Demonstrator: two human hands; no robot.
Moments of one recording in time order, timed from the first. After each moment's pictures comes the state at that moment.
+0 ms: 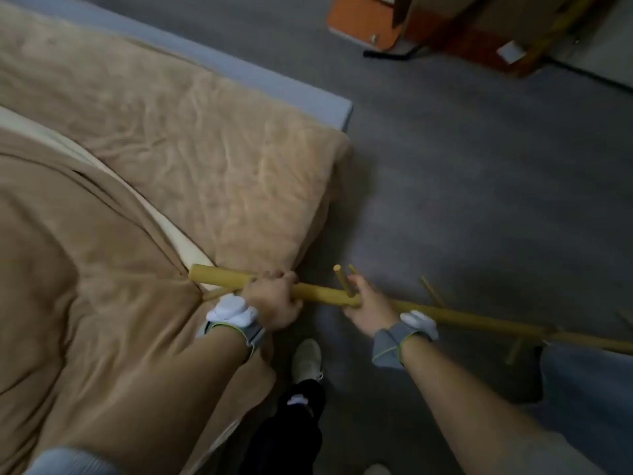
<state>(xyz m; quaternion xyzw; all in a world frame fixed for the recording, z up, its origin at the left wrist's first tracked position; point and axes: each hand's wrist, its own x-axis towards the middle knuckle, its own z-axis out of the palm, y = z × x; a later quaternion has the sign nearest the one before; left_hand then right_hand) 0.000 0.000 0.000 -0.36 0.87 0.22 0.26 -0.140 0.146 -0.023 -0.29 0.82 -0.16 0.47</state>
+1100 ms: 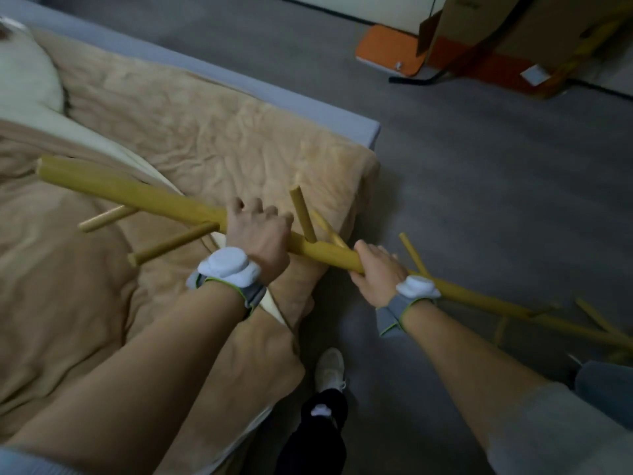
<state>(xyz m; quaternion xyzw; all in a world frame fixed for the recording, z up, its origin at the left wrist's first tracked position) -0.006 -0.057 0.134 -0.31 0.93 -0.09 0.19 -0.141 0.095 0.034 -0.48 0.82 -0.11 0.28</state>
